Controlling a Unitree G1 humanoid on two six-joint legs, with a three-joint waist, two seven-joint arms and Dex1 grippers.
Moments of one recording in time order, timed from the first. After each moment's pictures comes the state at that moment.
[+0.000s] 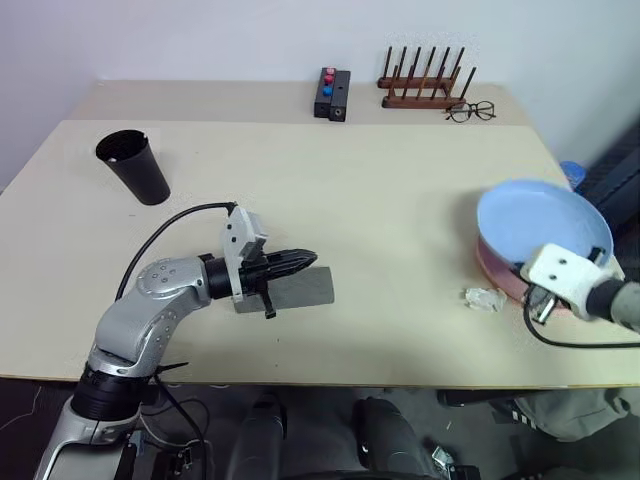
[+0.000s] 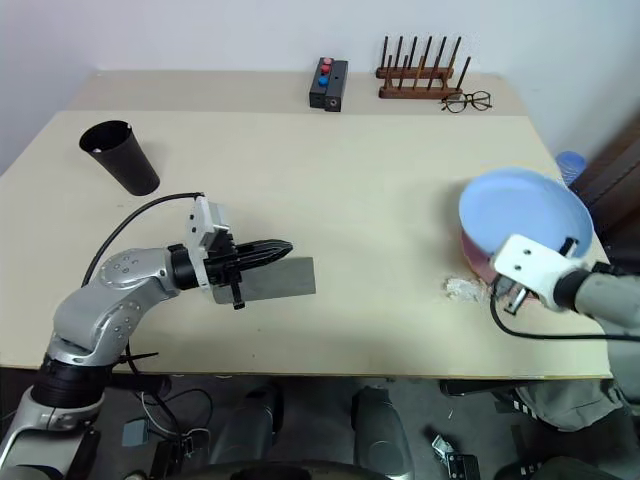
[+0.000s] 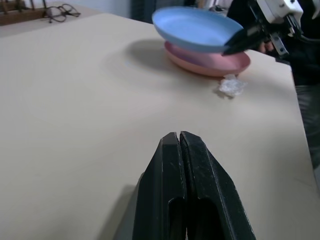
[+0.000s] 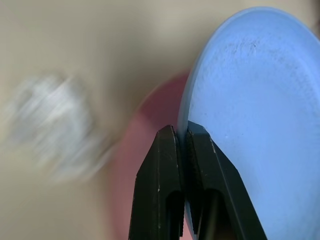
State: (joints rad) left arm -0.32 0.56 -0.07 -0.32 -0.53 0.54 -0.88; right arm 0.13 -0.98 -0.33 -0.25 -0.06 0.26 0.87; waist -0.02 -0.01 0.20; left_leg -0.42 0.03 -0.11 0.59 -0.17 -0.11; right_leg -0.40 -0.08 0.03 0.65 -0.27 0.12
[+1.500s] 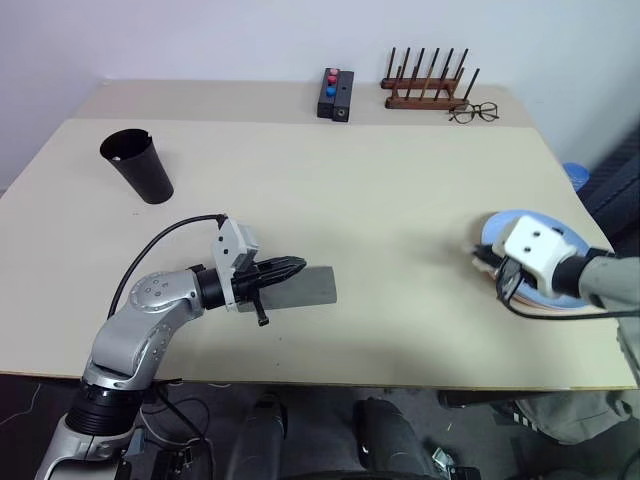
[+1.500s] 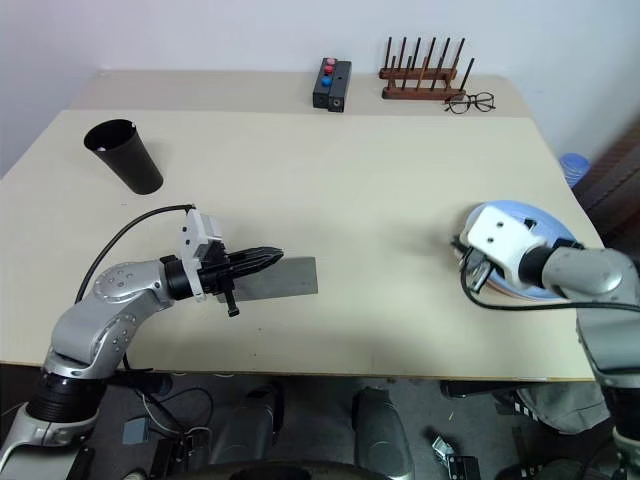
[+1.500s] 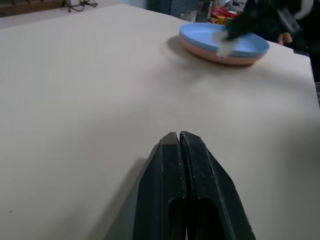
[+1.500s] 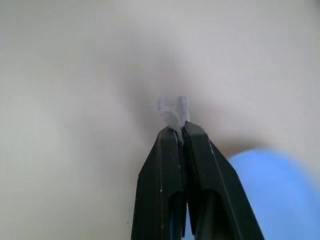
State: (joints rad) left arm -0.24 0.57 -0.03 -0.33 -0.50 0.49 -0.86; right arm -0.15 -0.98 -0.18 -0.27 0.08 0.42 0.85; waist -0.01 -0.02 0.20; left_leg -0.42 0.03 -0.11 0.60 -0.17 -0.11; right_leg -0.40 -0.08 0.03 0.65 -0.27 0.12
